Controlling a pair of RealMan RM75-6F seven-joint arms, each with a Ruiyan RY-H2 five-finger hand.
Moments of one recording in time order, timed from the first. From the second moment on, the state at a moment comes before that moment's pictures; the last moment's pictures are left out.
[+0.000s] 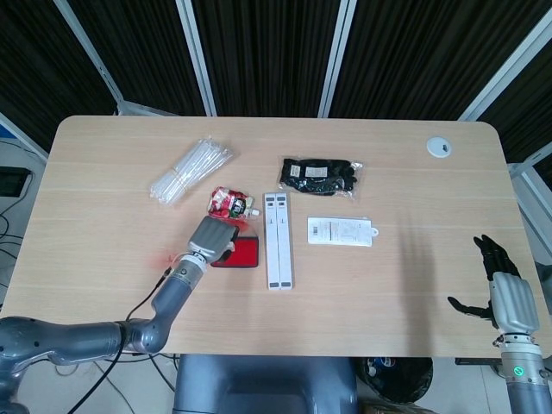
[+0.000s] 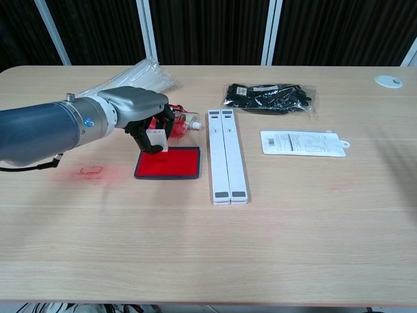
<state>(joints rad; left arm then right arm) -0.98 -1.70 -0.15 -1.37 0.74 0.90 0.69 0.11 -1.15 0.14 -1.69 -1.32 1.38 0.11</state>
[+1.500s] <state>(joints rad) -0.80 -1.55 0.00 -1.37 0.91 0.92 0.54 0.11 -1.15 0.14 -1.70 -1.32 1.37 0.11</state>
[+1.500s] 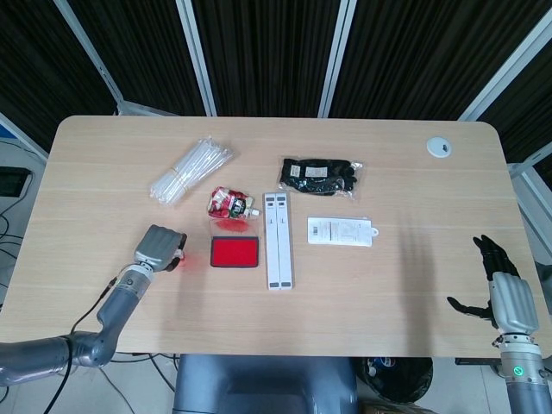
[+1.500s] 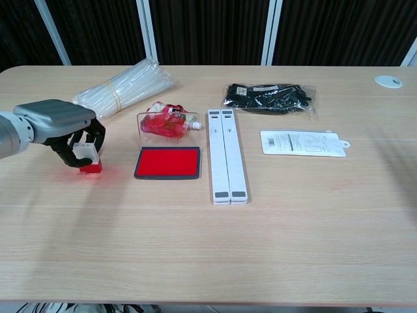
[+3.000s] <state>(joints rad) -0.77 -1.56 -0.02 -1.35 0.94 0.88 0.56 0.11 -1.15 0.14 -1.70 -1.31 1.37 0.10</state>
